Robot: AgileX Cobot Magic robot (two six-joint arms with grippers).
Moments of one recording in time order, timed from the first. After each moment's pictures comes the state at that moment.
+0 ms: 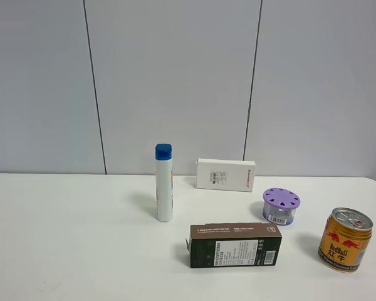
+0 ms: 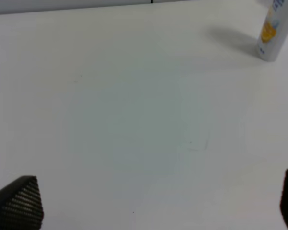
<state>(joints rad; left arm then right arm) 0.01 -0.01 -0.51 -0.12 1.06 0.10 -0.09 0.00 -0.50 0.01 1.05 -0.07</state>
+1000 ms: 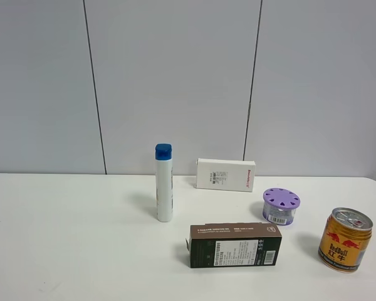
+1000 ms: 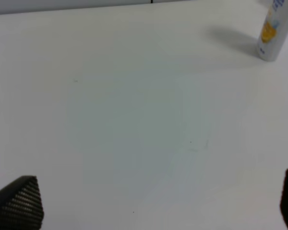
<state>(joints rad) 0.01 -0.01 -0.51 -0.12 1.06 0.10 -0.09 0.00 -0.50 0.01 1.05 -0.07</state>
